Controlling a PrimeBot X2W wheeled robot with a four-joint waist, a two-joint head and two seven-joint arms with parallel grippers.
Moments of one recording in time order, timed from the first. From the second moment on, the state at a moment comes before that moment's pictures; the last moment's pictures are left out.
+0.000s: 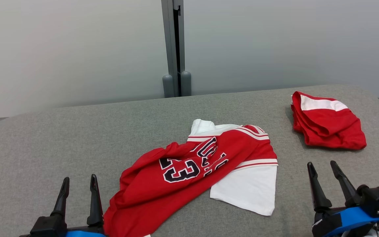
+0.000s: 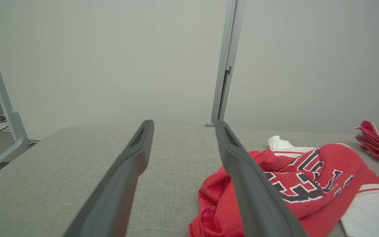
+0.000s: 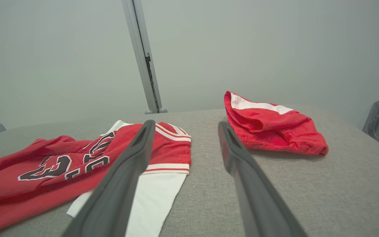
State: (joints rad) left arm 0.09 0.11 -0.06 0.14 -0.22 0.00 -0.26; right arm -0.06 -0.17 0.04 0.30 0.28 0.13 -0.26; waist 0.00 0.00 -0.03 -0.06
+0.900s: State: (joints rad) left arm 0.07 0.18 -0.25 0.35 -0.35 -0.13 0.17; right arm -0.23 -0.13 0.25 0.83 0.52 0.13 0.00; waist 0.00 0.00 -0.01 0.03
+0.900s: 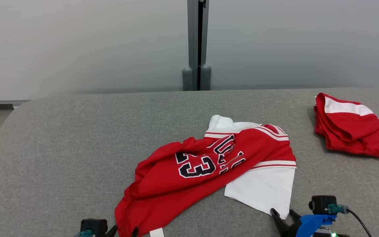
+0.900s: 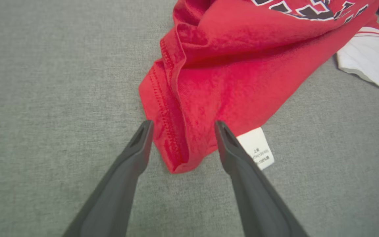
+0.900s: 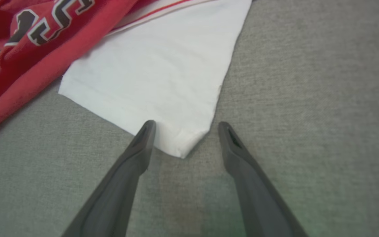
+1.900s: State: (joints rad) left arm -0.08 0.29 -0.32 0.23 -0.47 -0.13 0.15; right arm -0.37 -0.27 0.39 0.52 0.79 0.13 -0.26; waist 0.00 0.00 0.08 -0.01
